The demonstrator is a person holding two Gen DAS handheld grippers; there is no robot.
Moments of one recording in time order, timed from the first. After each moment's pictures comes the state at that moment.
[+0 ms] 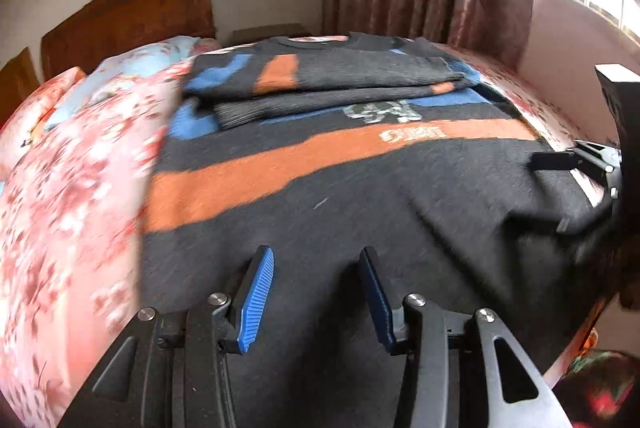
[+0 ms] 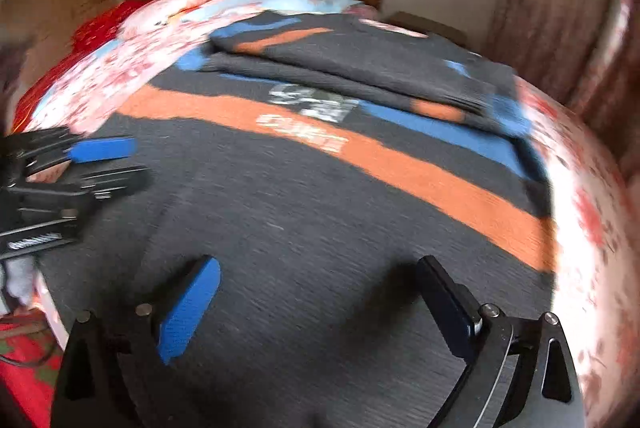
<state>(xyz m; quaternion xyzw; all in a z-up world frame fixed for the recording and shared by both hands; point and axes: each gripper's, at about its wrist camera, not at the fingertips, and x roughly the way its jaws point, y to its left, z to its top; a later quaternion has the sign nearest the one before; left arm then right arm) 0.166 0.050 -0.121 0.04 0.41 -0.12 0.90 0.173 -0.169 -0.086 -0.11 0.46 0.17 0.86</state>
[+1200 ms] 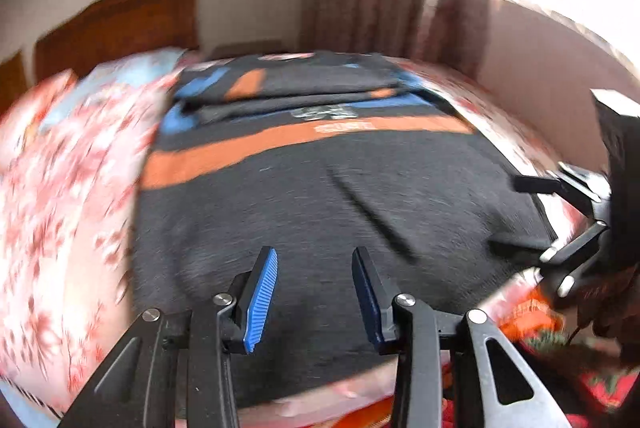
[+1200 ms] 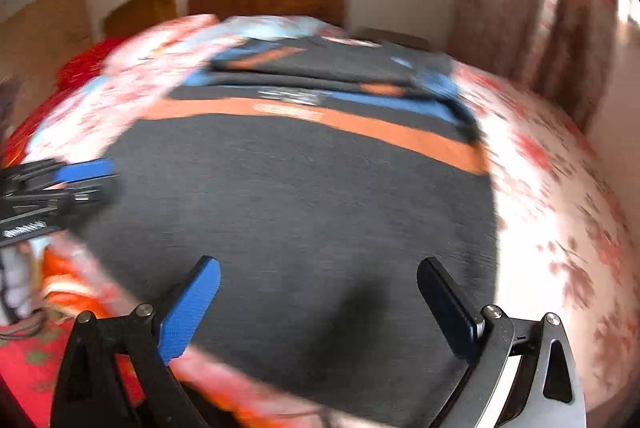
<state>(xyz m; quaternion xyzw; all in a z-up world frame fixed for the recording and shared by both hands) 0.083 0.021 -0.099 0.05 0.38 -0.18 0.91 0.075 -0.176 -0.061 -0.07 0.42 0.17 0.89</state>
